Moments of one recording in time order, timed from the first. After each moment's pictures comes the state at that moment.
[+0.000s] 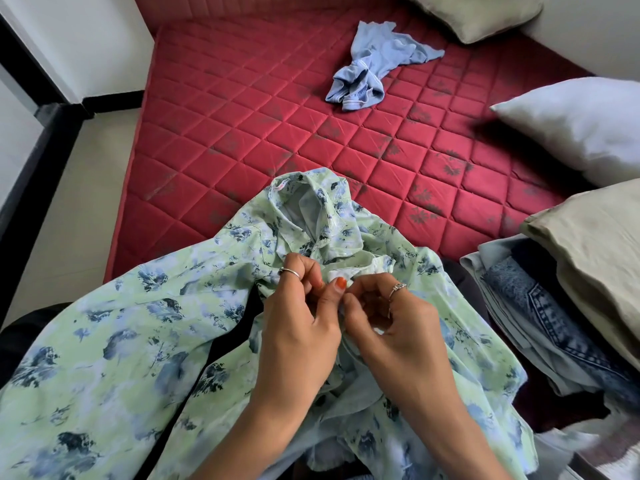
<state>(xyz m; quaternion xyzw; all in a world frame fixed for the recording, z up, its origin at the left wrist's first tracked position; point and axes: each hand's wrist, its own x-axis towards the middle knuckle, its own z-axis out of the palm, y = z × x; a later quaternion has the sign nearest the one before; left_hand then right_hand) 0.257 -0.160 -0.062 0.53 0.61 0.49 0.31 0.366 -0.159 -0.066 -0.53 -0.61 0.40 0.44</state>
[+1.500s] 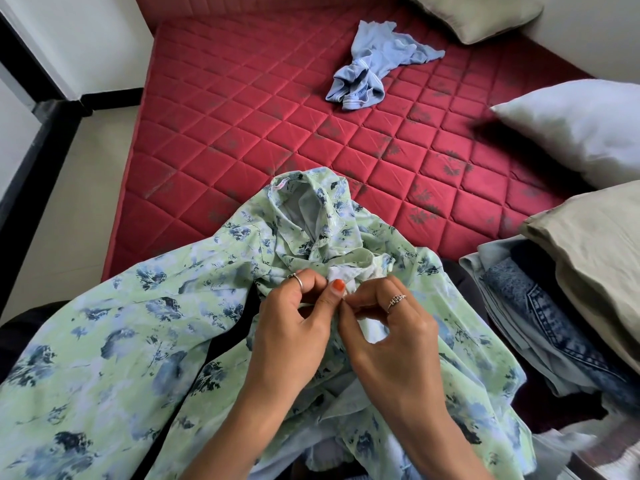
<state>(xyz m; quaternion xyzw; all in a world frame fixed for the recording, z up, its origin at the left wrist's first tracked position) 0.246 -0.159 -0.069 0.52 0.60 0.47 0.39 0.358 -0.164 -0.076 -0.52 -0.63 0.27 0.51</state>
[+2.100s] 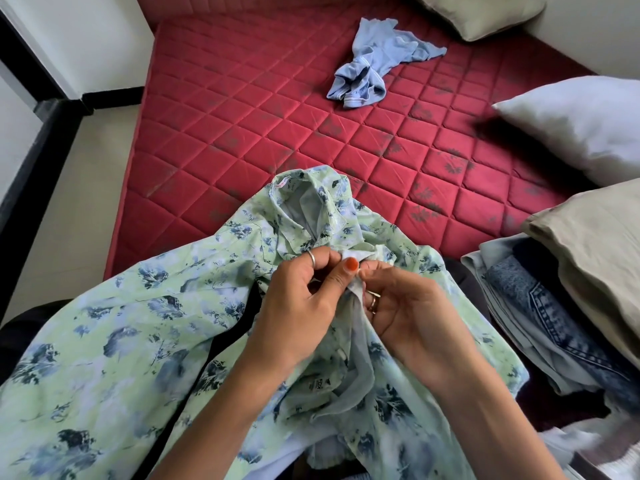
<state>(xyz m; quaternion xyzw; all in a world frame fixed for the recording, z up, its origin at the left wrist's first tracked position) 0.242 -0.137 -0.064 0.57 0.52 0.47 0.44 0.380 -0.127 -0.059 -0.35 -0.23 0.80 0.43</state>
